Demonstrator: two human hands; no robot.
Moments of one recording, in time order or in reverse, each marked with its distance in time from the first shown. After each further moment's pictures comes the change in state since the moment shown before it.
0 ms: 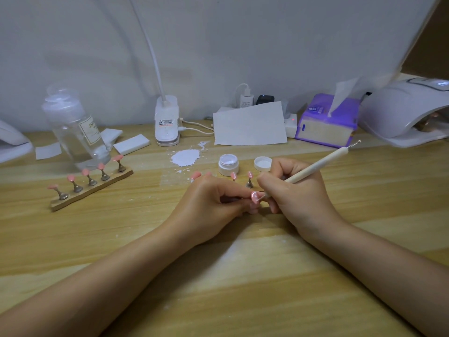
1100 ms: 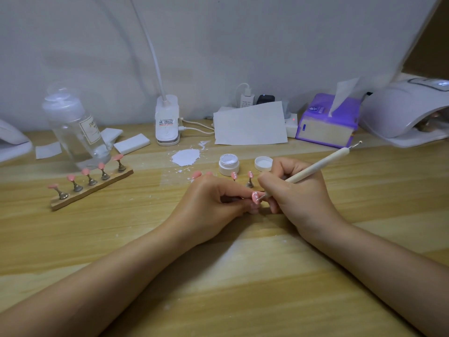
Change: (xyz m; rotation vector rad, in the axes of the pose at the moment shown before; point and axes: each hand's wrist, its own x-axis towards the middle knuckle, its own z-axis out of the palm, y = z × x) left_hand 0.000 -0.004 0.001 -0.082 -0.003 -0.002; right_hand -0.001 -0.003 0.001 0.024 0.001 0.016
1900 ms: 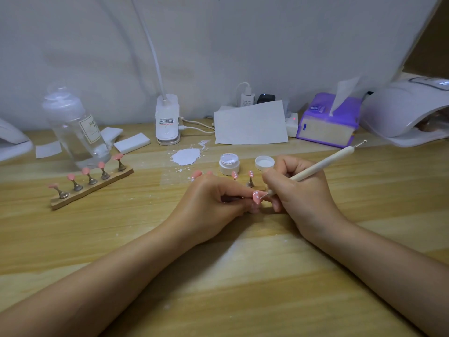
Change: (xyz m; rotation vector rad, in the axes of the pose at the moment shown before) left_hand 0.000 0.003 0.000 0.055 0.022 0.037; right_hand 0.002 0.003 -0.003 -0.020 0.027 -0.024
